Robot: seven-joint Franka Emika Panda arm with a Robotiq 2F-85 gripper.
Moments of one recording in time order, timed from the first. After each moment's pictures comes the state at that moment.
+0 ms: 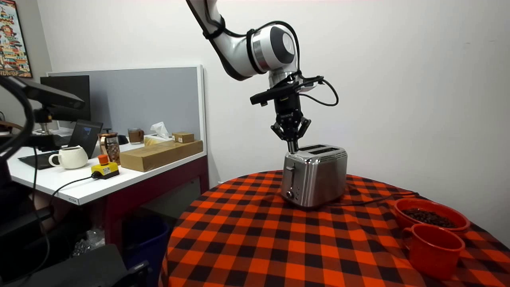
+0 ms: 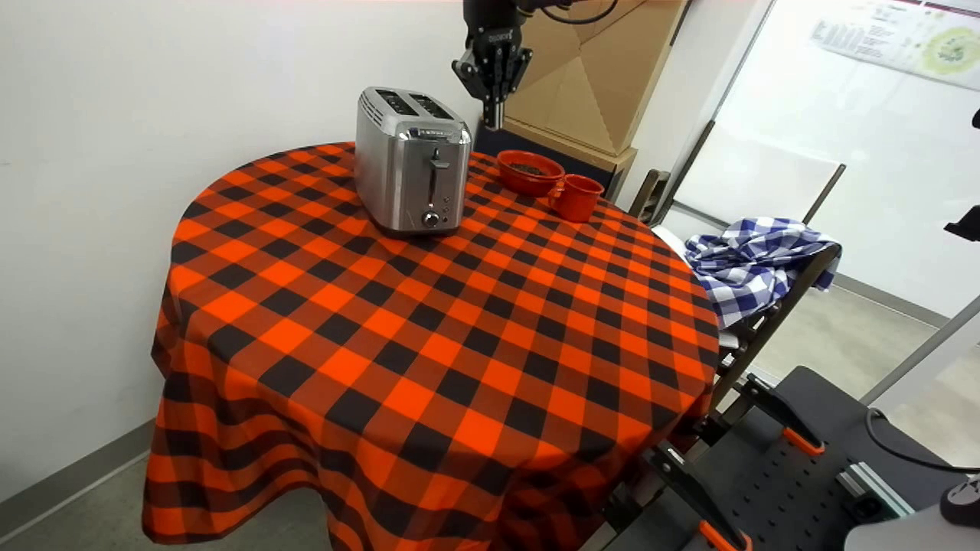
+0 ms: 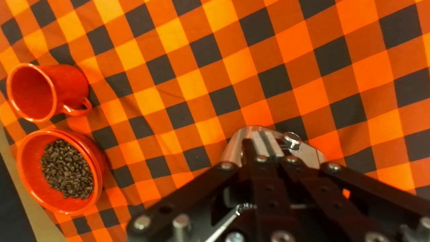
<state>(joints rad) 0.13 0.37 0.02 -1.80 -0.32 2.12 0.15</state>
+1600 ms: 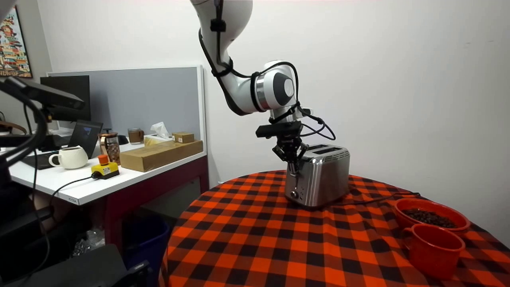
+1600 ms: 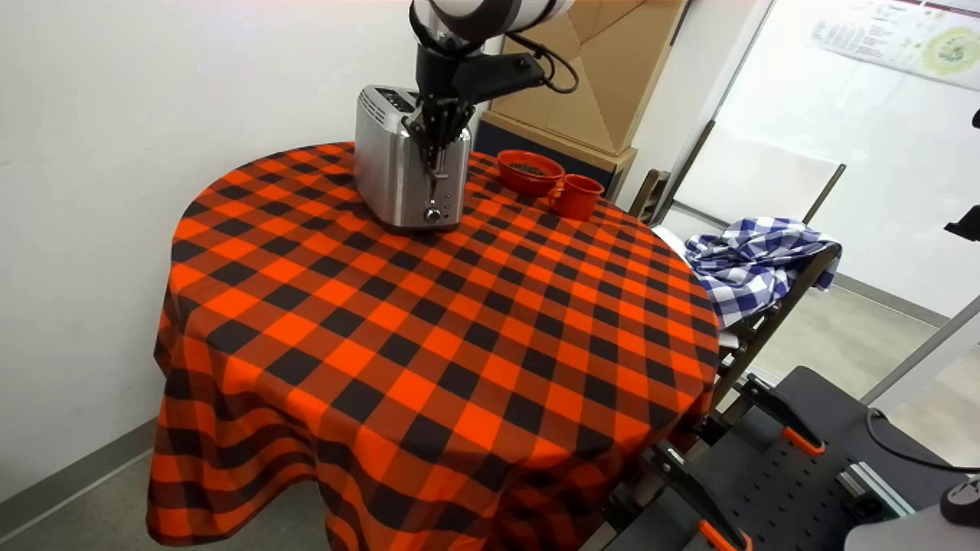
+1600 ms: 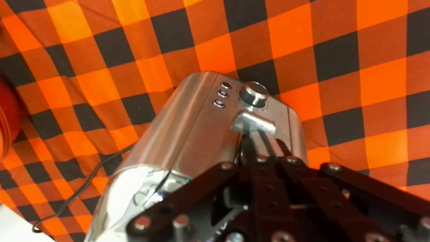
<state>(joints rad) 0.14 0.57 0.01 -1.77 -0.31 2.48 0.09</state>
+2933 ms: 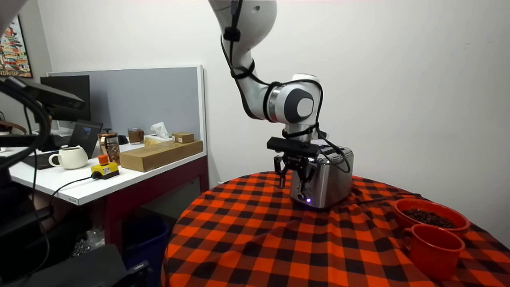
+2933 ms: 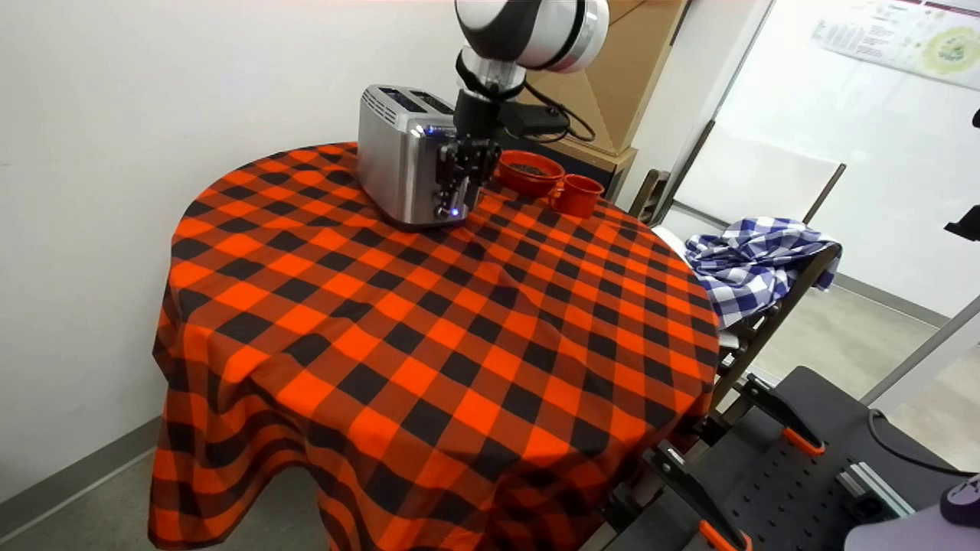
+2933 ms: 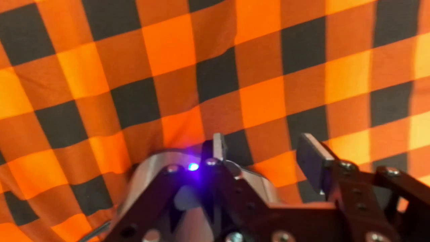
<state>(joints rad) -0.07 0.61 0.15 -1.80 -0.05 2.41 -0.24</state>
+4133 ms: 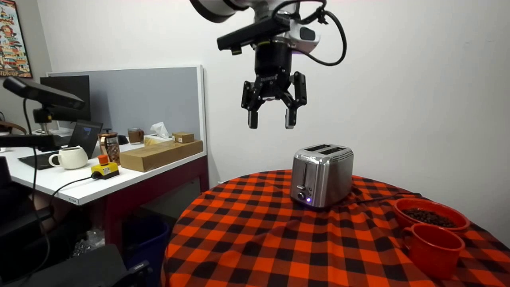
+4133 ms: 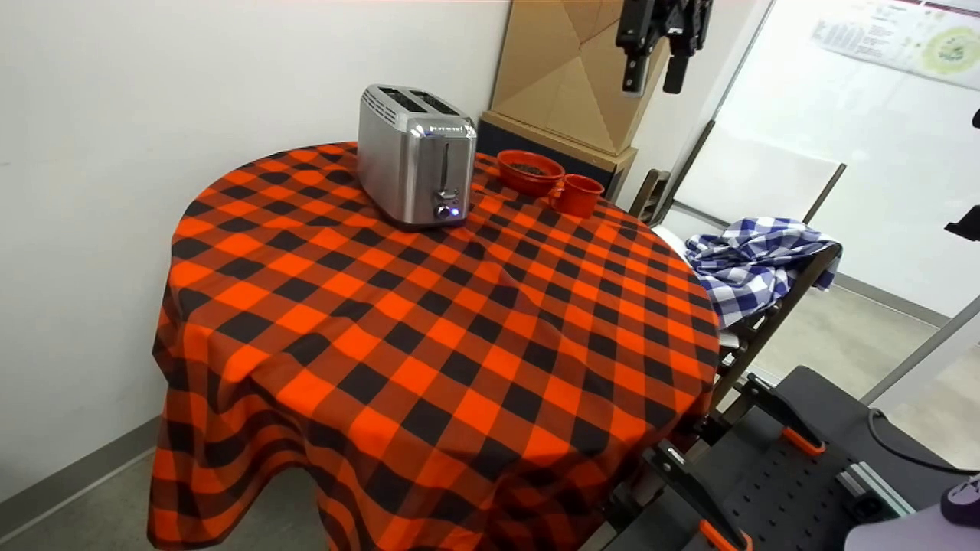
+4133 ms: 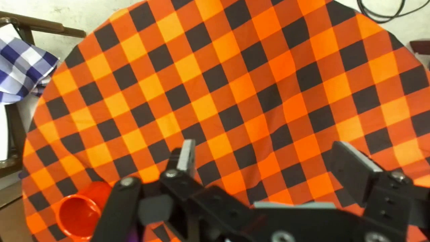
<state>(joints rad) -0.04 -0.18 0.04 -2.25 -0.15 1.93 -0.04</state>
